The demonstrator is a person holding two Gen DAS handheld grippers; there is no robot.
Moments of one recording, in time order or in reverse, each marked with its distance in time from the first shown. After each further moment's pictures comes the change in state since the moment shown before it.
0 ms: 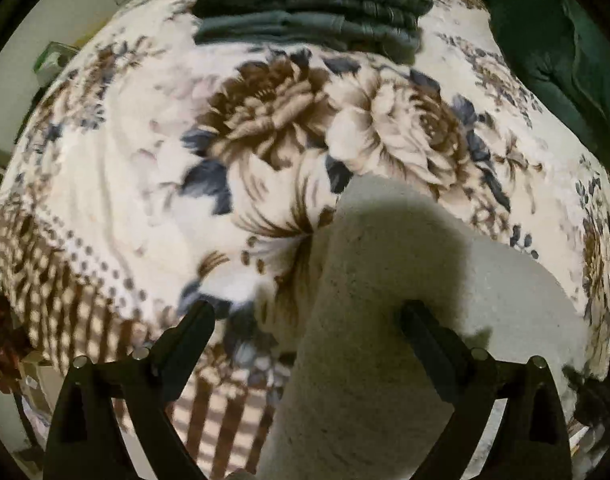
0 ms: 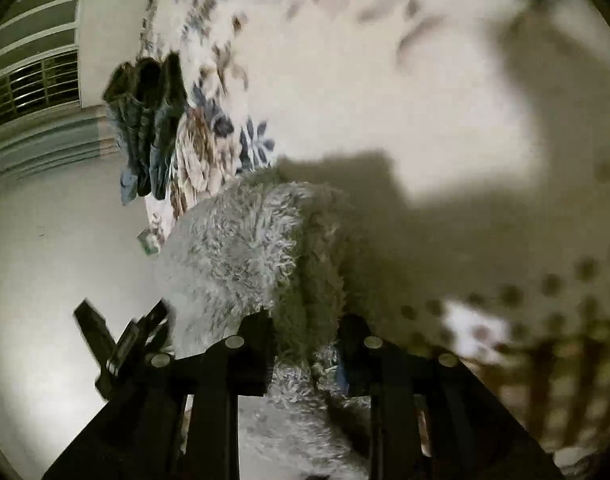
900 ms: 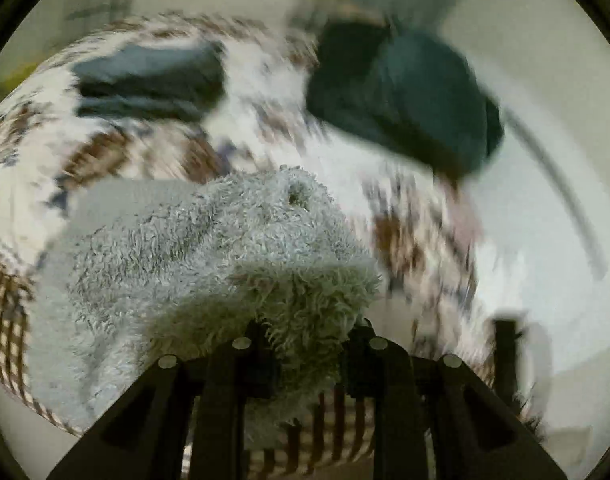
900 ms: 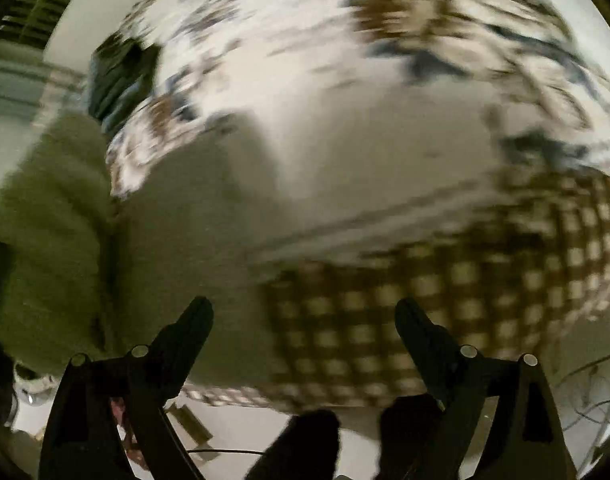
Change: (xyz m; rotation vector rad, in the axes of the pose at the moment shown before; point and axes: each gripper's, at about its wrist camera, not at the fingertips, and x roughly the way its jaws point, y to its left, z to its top) left arm -0.102 -0.166 -0.130 0.119 -0.259 -0.407; right arm -0.073 0.021 -0.078 -0.173 -0.178 -0.446
